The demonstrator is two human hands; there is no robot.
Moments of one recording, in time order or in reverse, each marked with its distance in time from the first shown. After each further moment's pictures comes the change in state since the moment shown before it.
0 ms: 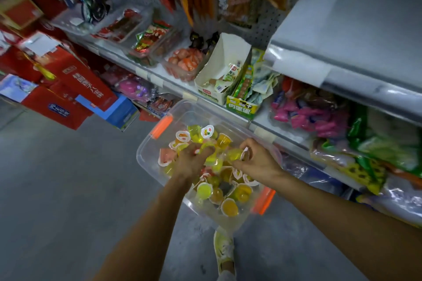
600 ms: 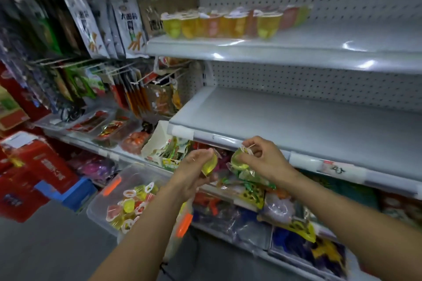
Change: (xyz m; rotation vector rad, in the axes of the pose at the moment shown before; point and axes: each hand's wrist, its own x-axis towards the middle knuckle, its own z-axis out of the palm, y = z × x) left_hand -0.271 0.173 0.155 -0.401 -0.353 0.195; right_hand -0.281 -0.004 -0.275 0.109 0.384 -0.288
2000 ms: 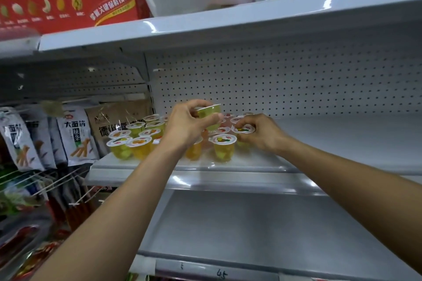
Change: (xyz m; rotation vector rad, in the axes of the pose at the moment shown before) left_hand 0.055 0.317 0.170 0.572 -0.089 0.872; right_hand 0.184 -0.145 -0.215 -0.354 0.373 -0.354
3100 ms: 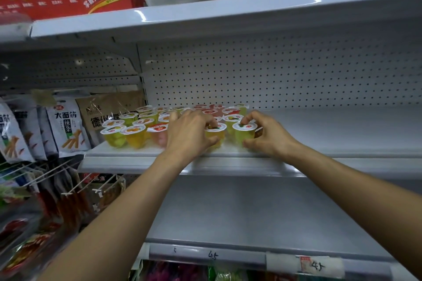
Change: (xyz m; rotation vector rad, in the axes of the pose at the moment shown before) left_hand -0.021 -0.025 0.024 0.910 -0.001 0.370; right_hand -0.063 -0.016 -0.016 0.074 0.016 0.167
